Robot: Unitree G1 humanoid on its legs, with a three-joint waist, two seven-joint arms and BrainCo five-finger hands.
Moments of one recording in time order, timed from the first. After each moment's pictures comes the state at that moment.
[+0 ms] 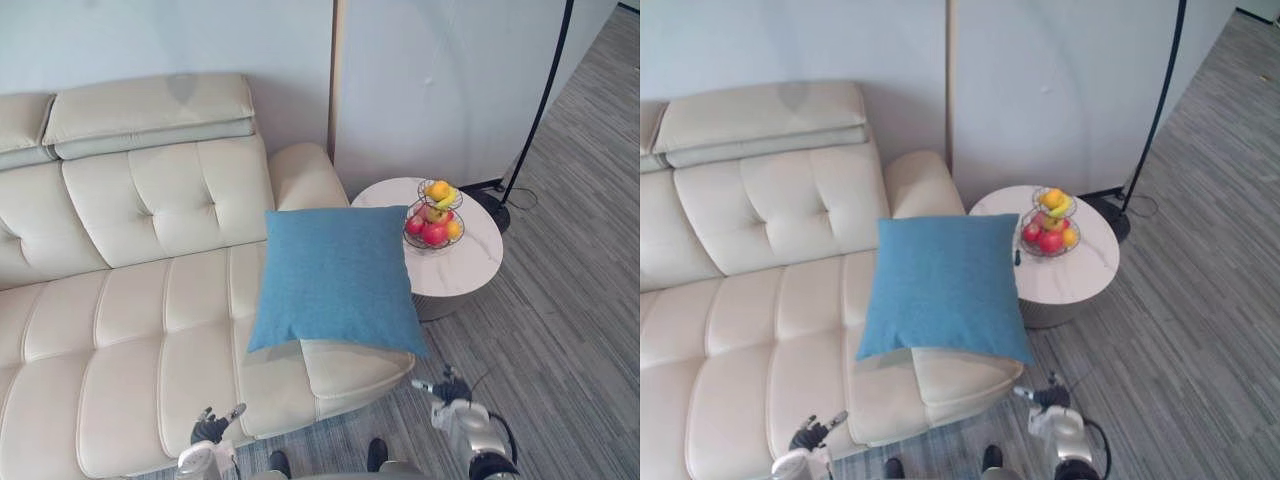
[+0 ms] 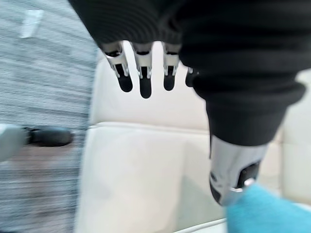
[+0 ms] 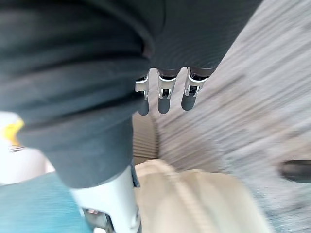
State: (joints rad) left arm 0.05 0.11 0.33 0.83 -0.13 -0.04 0.08; right arm -0.15 -0.11 -0.23 0.83 0.02 -0.02 -0.12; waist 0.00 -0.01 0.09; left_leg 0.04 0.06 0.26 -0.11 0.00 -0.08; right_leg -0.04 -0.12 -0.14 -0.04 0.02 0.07
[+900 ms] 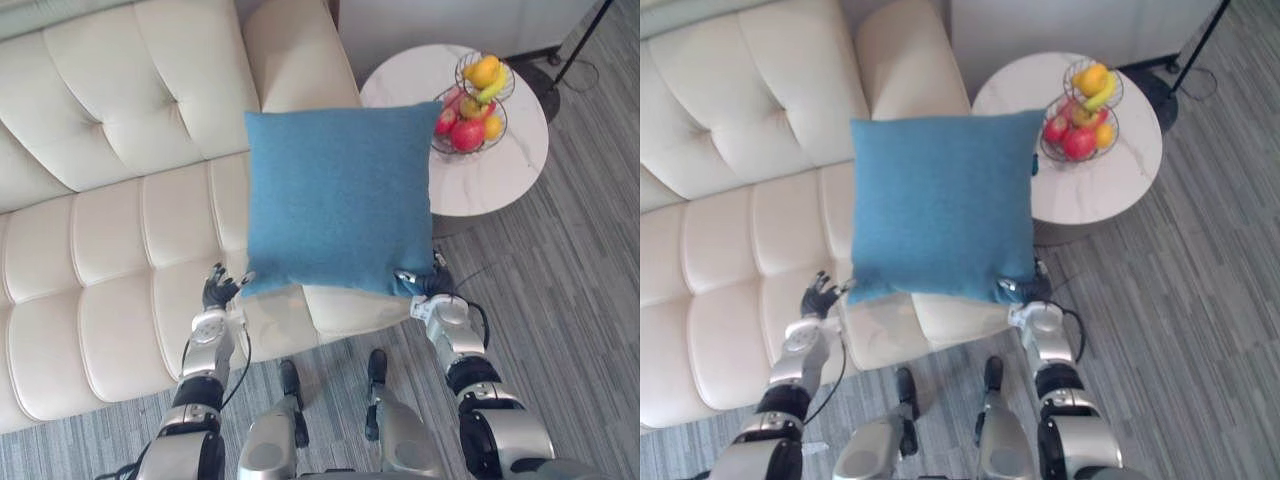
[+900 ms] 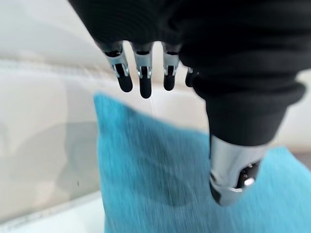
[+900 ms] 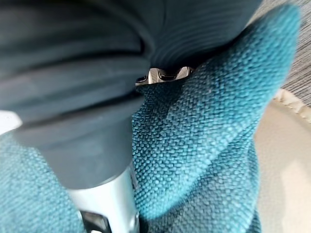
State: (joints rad) left arm -0.46 0.14 0.17 0.72 -0.18 -0.04 0.13; right arm -0.56 -0.12 -0.10 0.80 0.11 -0.03 -0.20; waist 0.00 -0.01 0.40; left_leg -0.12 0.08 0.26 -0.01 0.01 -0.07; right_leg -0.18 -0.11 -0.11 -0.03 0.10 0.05
